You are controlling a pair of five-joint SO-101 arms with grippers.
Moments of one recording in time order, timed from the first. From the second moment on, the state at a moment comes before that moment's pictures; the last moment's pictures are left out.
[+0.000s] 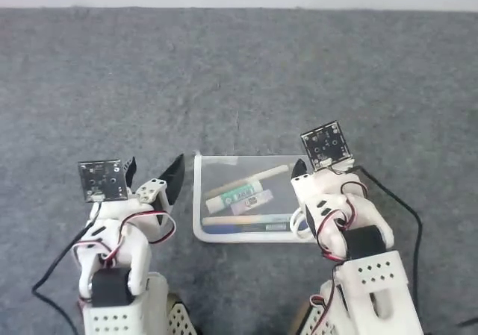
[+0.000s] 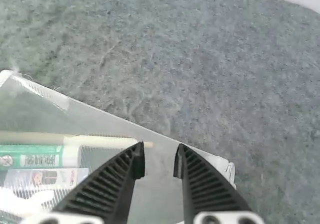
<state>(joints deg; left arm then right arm) -9.9 -103.5 86.9 57.5 7.6 -15.6 -66.6 72.6 41.1 10.7</state>
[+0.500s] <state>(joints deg) -8.4 -103.5 87.1 53.7 5.1 -12.9 -68.0 74.2 40.8 10.7</state>
